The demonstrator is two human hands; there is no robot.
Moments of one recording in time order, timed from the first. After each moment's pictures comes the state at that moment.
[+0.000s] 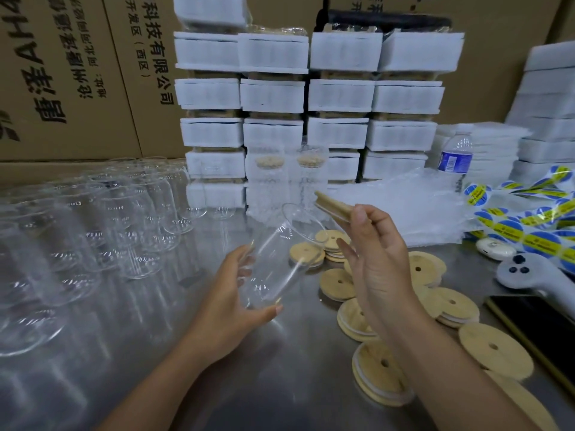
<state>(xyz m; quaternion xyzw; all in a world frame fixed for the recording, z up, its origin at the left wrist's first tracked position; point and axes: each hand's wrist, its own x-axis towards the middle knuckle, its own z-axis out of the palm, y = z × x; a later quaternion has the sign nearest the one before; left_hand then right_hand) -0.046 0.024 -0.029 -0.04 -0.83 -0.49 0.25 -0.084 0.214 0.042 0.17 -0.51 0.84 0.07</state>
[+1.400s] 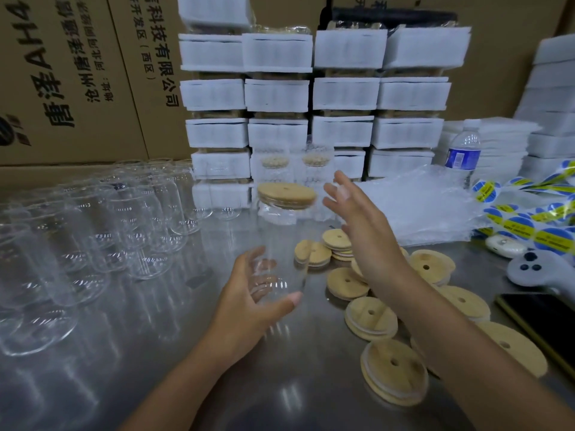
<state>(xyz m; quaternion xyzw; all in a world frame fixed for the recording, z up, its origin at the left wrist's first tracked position) -0.038 0.042 -0.023 -0.03 -0.76 -0.61 0.23 -0.096 0.205 0.061 0.28 -0.68 0.67 0.06</state>
